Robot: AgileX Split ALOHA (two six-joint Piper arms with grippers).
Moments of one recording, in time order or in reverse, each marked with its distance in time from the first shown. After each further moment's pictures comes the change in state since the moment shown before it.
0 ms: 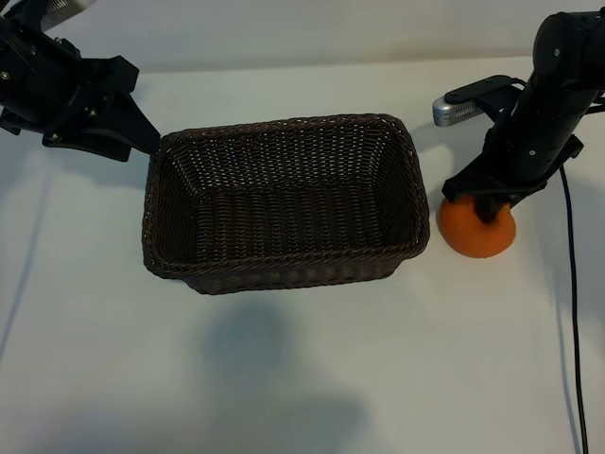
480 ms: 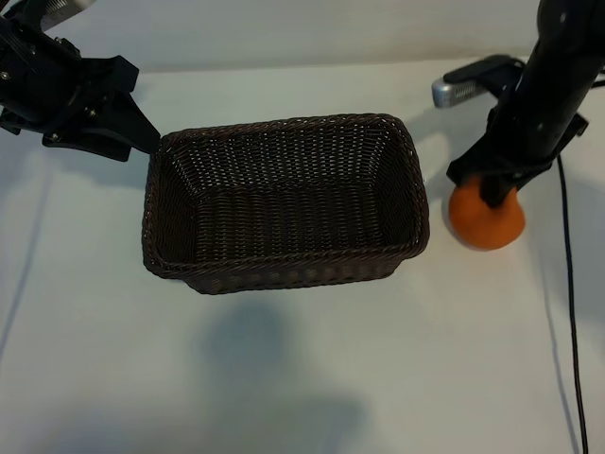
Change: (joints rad) left arm 0.000 0.000 0.000 0.000 0.000 0.000; right arm 0.000 -0.038 -0.114 -0.007 0.181 -0.025
